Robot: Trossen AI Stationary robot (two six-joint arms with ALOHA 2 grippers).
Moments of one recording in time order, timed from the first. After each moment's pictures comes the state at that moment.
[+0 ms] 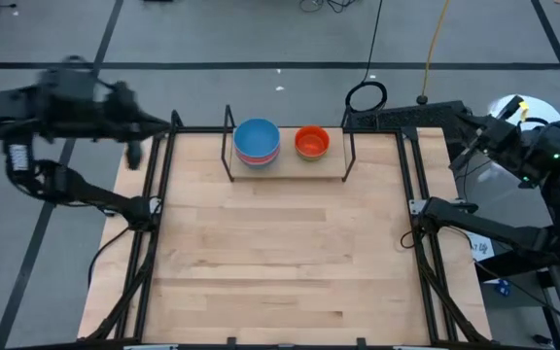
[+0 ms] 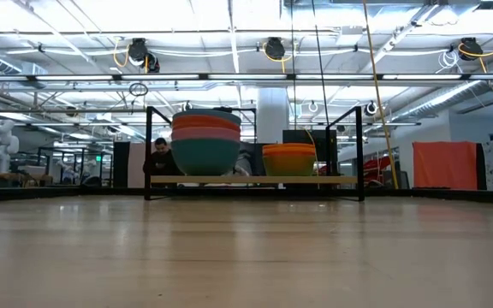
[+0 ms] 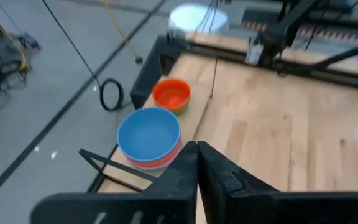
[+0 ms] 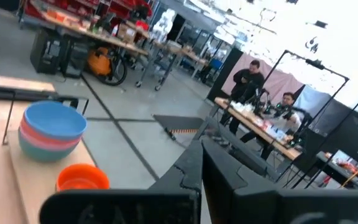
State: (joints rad) left arm 0.26 1.25 2.26 -1.57 -0.10 -0.03; right arm -0.61 0.54 1.35 -0.85 0.18 -0.48
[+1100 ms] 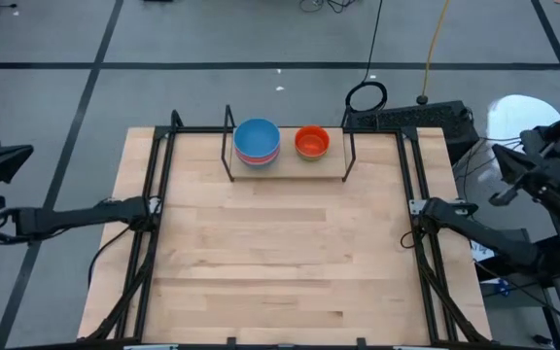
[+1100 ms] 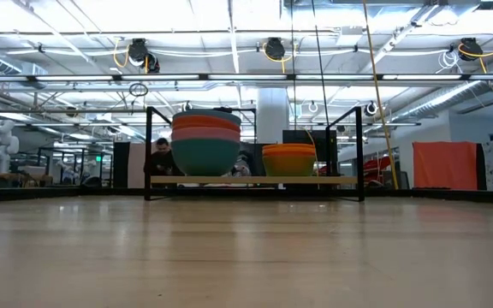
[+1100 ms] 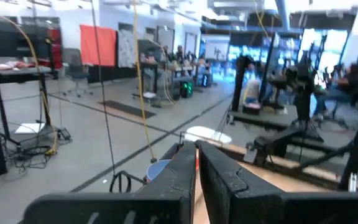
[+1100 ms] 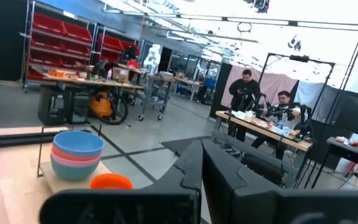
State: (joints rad) left arm 0.37 0.54 2.14 -1.57 -0.10 -0.08; right arm -0.61 0.20 1.35 -1.07 0.18 -0.27
